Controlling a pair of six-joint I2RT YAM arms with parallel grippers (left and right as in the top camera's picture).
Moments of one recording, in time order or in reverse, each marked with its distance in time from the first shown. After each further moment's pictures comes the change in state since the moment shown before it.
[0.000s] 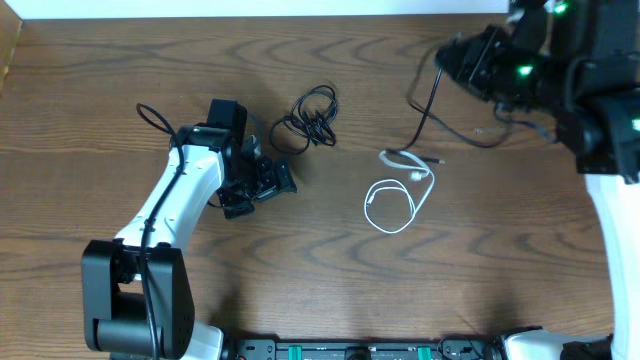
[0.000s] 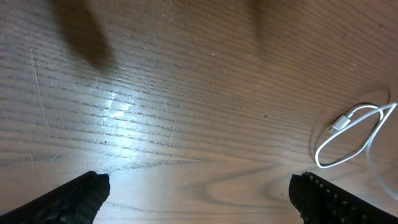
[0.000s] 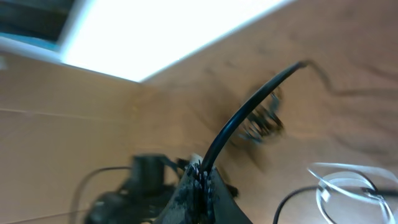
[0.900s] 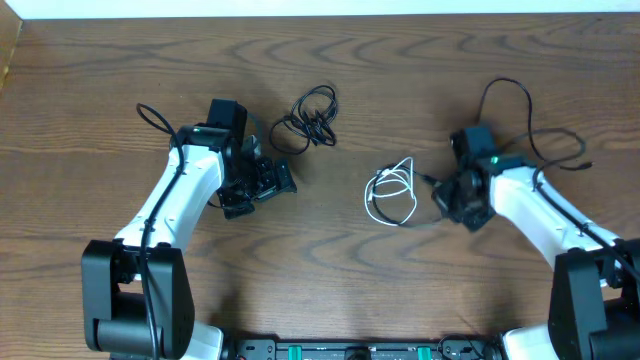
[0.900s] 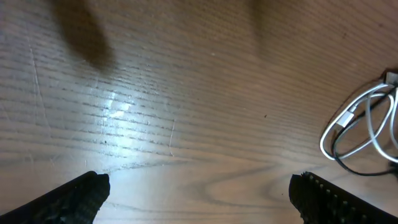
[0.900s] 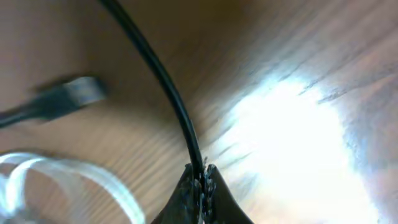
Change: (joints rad) left arm 0.000 0.000 0.000 0.000 0.000 0.000; right arm 0.000 0.139 -0.991 0.237 0.372 0.319
